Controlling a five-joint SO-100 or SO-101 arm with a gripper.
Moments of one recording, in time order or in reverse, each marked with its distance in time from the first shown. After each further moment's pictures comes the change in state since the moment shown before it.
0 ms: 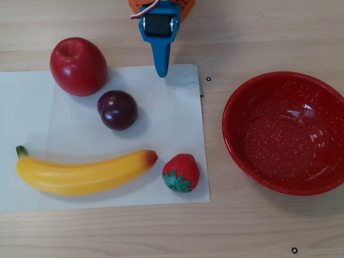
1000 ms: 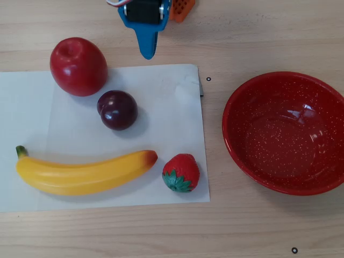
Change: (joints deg) arm -5.2 -62.0 -71.8 29.9 4.2
